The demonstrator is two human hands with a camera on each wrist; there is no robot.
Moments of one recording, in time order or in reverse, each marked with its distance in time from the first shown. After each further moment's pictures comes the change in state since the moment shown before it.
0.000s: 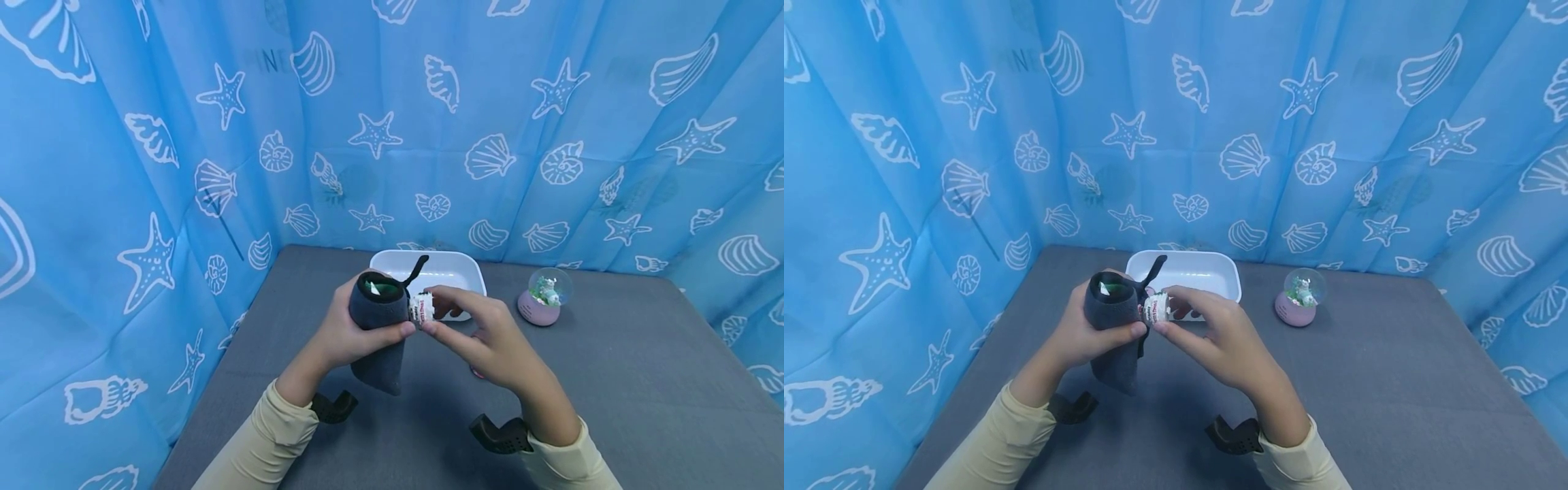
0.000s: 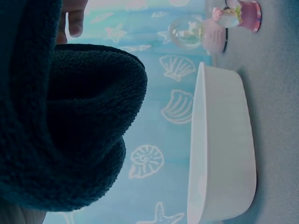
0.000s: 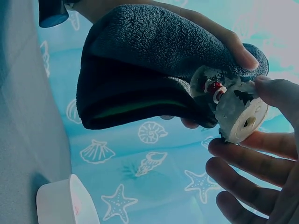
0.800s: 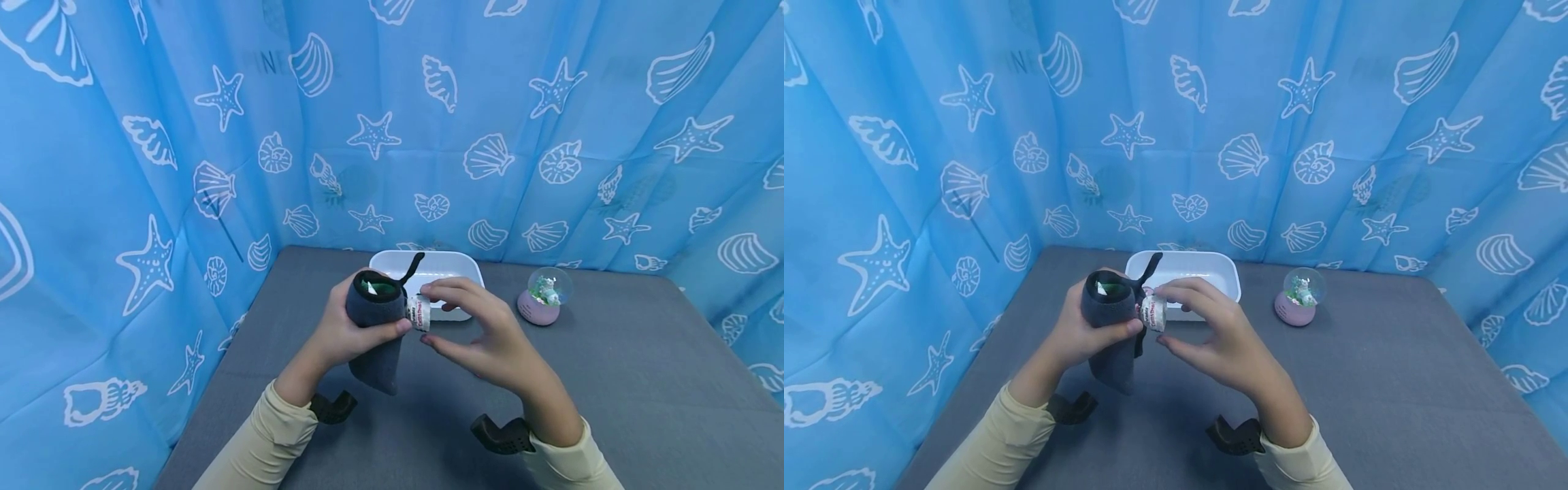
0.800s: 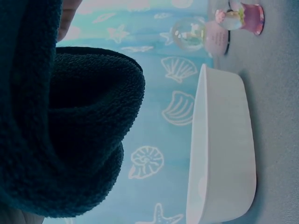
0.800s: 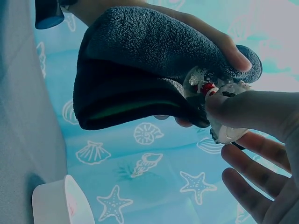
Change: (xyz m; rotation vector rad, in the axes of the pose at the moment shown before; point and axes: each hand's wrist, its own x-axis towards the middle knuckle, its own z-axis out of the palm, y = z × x) left_hand 0.000 0.001 -0.001 -0.012 0.037 -0.021; right_hand 0.001 -0.003 -0.003 -0.002 0.024 -0.100
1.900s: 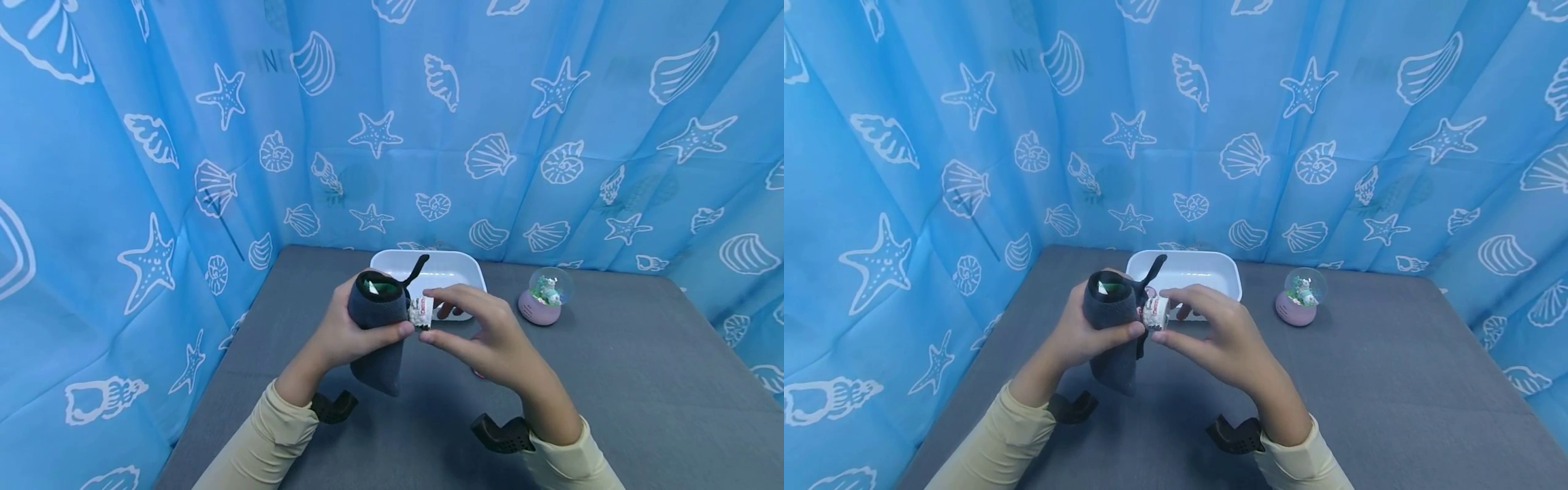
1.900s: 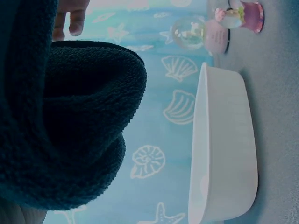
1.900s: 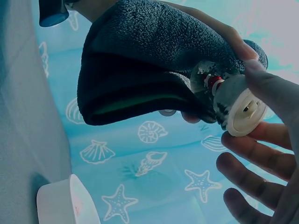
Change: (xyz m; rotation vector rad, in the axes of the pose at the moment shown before) left_hand 0.000 0.001 0.000 -0.006 -0.039 0.003; right_hand 0.000 0.004 0.001 0.033 -0.008 0.034
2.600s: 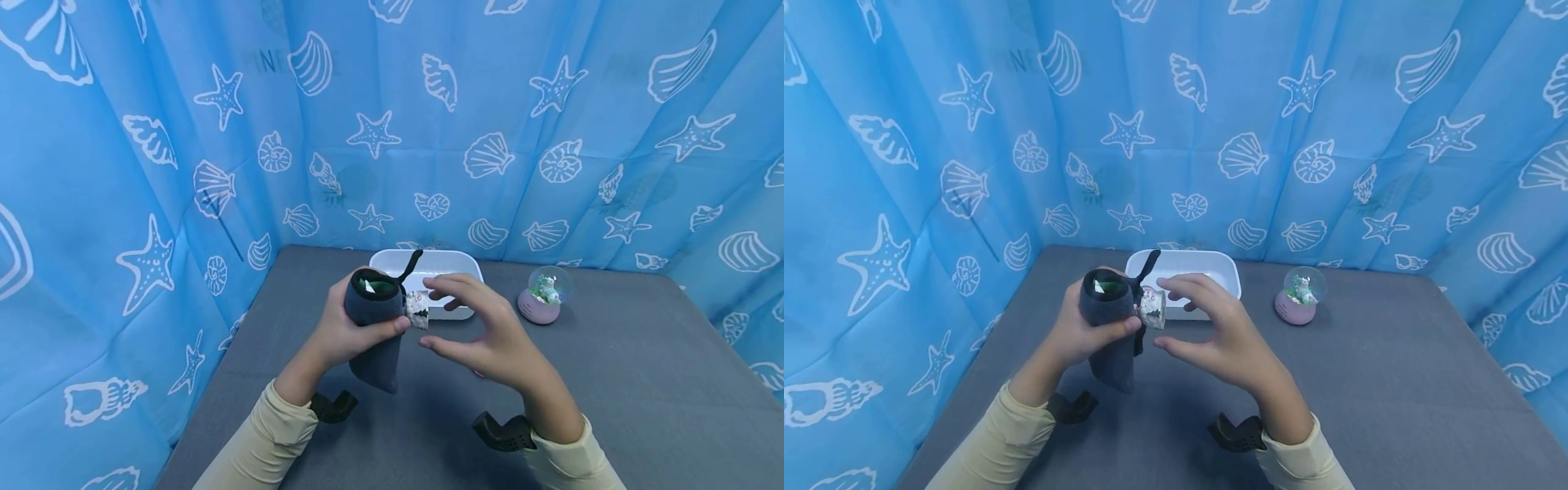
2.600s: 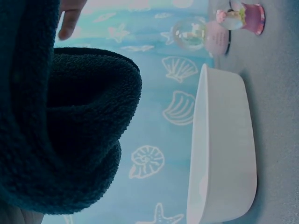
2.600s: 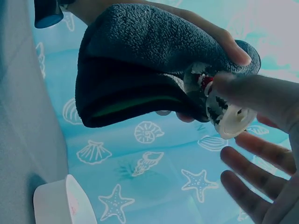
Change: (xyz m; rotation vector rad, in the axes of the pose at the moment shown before) left_hand 0.001 -0.002 0.000 -0.013 0.054 0.001; right_hand 0.002 -0.001 -0.003 -0.018 0.005 -0.034
